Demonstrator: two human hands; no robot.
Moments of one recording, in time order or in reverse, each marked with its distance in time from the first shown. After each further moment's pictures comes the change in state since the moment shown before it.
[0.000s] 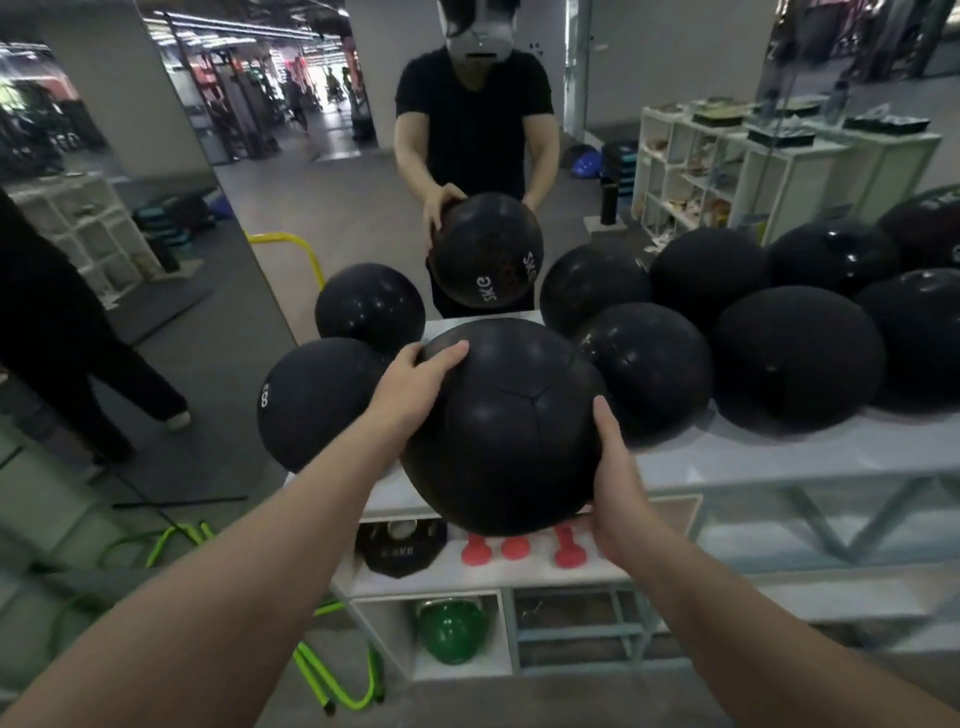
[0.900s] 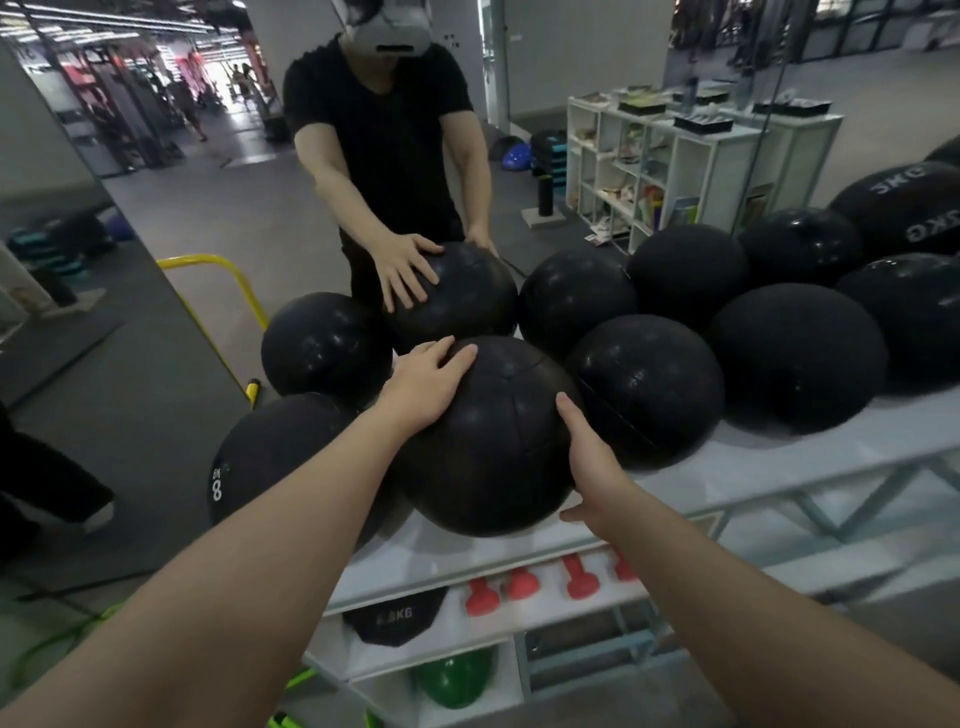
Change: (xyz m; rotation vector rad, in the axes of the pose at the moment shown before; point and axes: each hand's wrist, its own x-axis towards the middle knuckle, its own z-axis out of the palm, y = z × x) left_hand 0.150 -0.001 0.010 0.579 -0.205 0.271; right_hand 0.074 -0.018 0.051 -0.205 0.140 0.172
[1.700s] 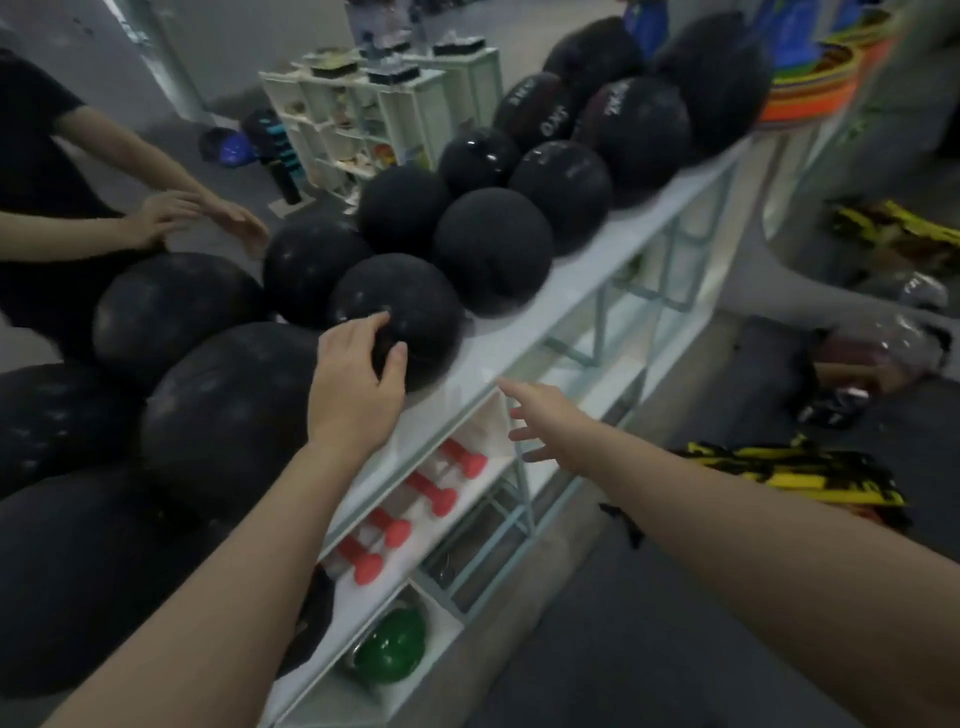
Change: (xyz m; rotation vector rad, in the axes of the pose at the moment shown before) left_hand -0.142 0.122 0.113 0.029 0.016 0.679; right_hand -0.106 0.082 -0.170 0.070 0.317 -0.085
